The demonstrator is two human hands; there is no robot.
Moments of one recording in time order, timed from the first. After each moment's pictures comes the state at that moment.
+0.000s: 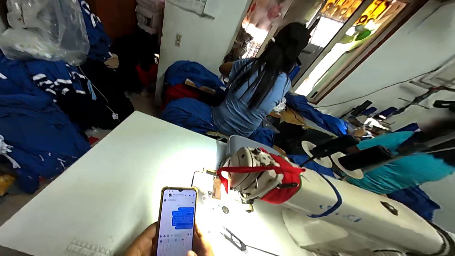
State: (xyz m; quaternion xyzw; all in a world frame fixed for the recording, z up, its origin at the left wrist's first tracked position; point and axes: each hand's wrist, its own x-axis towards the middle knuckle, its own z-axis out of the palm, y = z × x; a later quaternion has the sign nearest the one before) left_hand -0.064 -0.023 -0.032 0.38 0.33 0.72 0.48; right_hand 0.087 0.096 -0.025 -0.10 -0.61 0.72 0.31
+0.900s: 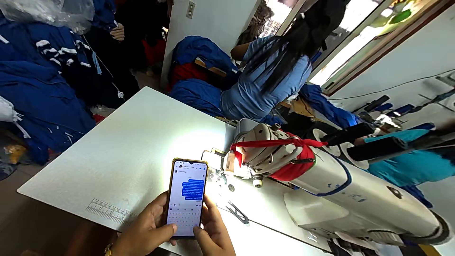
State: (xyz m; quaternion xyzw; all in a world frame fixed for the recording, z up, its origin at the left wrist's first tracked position) left_hand -0.062 -0.025 -0.036 0.38 0.36 0.72 0.45; right_hand 0.092 0.094 0.007 -0.14 -0.70 0.66 0.23
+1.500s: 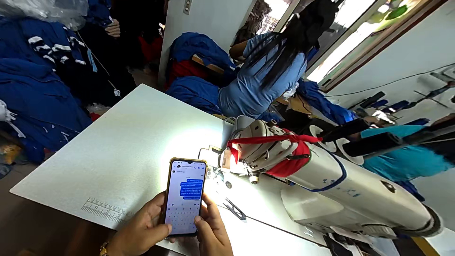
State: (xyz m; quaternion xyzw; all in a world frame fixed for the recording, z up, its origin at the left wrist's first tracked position) left_hand -0.065 -0.025 -0.044 0.41 0.33 0.72 0.46; right_hand 0.091 0.090 0.005 -0.16 -0.64 0.71 0.26
